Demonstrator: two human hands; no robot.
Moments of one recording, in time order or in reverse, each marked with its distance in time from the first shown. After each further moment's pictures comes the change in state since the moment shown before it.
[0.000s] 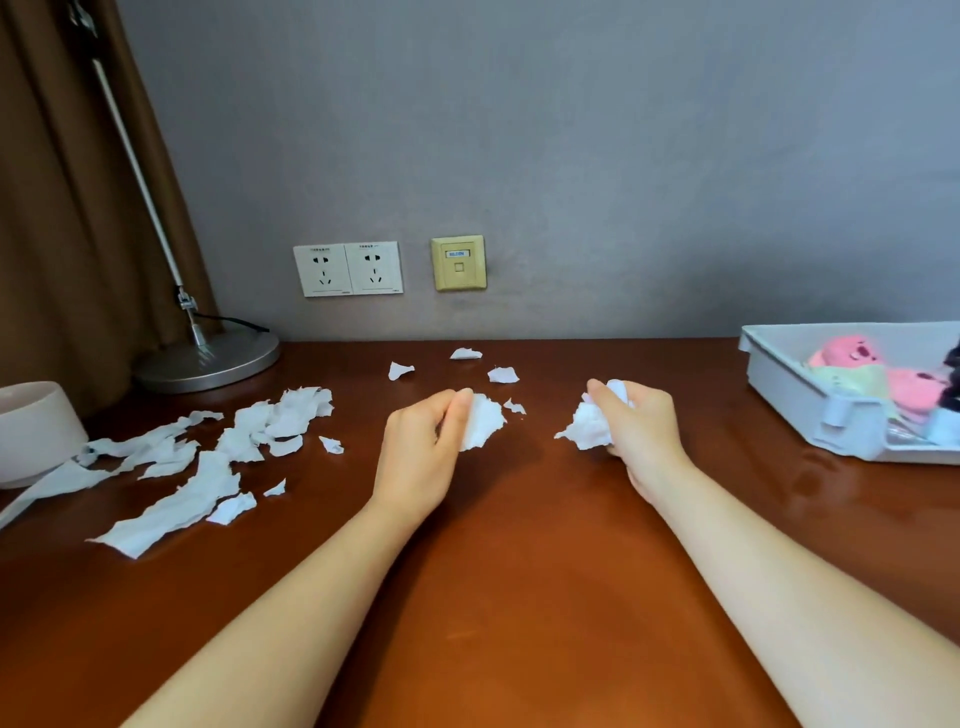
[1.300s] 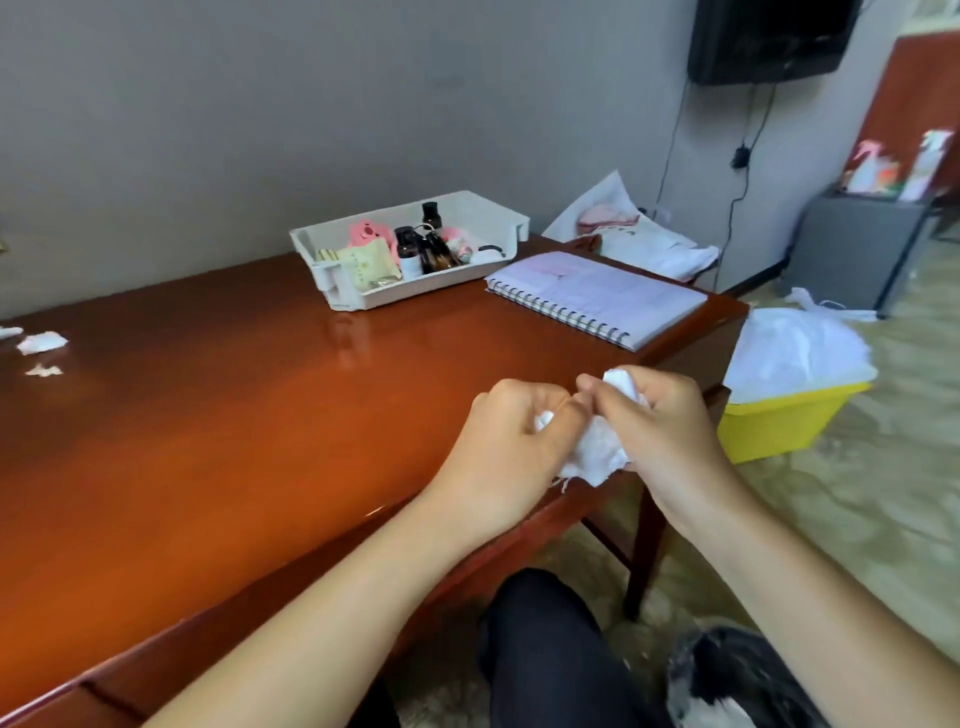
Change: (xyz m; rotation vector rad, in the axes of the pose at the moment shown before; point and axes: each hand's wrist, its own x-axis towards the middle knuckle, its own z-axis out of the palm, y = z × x) left_hand -0.195 0.335 0.143 -0.640 -0.920 0.185; right_hand -0.264 -0.031 -0.338 -0.146 0.441 -0.117
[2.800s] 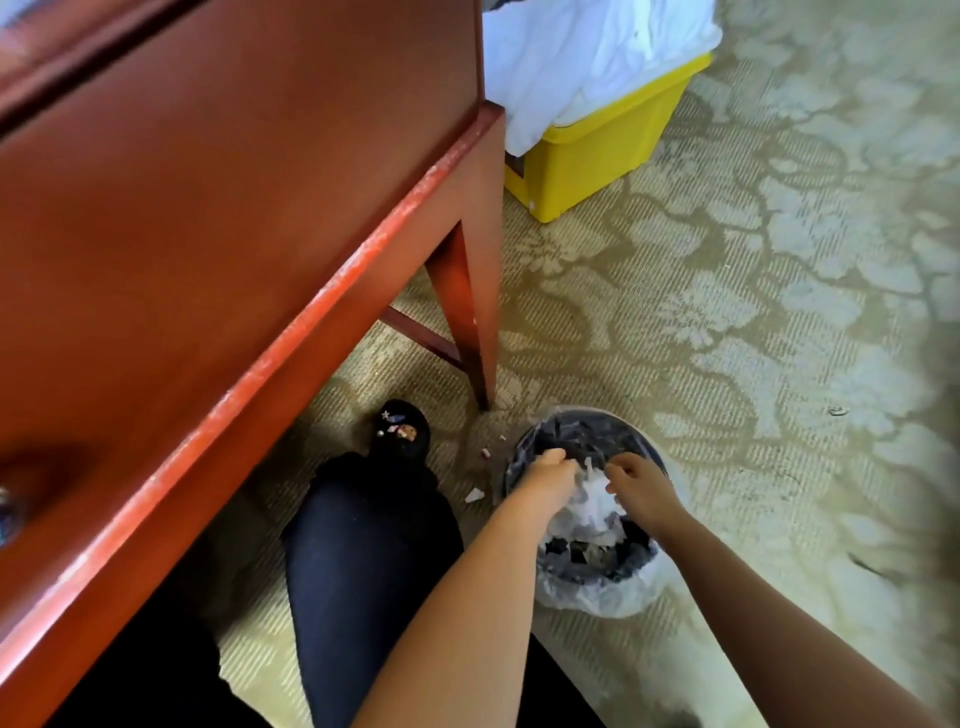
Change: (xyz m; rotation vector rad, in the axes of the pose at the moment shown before) left_hand 0.002 -0.209 0.379 -0.152 -0.840 -1.231; right_hand -0.121 0.344 -0.221 -0.534 0.095 1.149
